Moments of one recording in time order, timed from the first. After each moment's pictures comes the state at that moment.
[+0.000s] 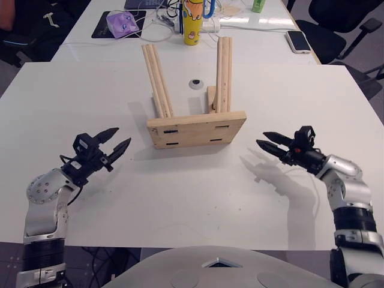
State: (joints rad) left arm 0.11 0.56 0.21 -0.06 -0.37 -0.02 -0.93; right arm -0.21 -0.62 -0.12 0.38 0.44 0.11 1.21
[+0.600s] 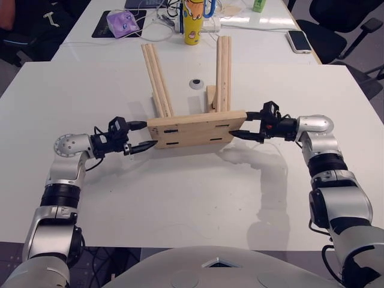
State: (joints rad) left arm -0.36 0.57 -0.04 0.47 -0.25 -0.16 -1.22; right arm -0.68 -0.50 0.06 0.96 0.20 -0.26 1.42
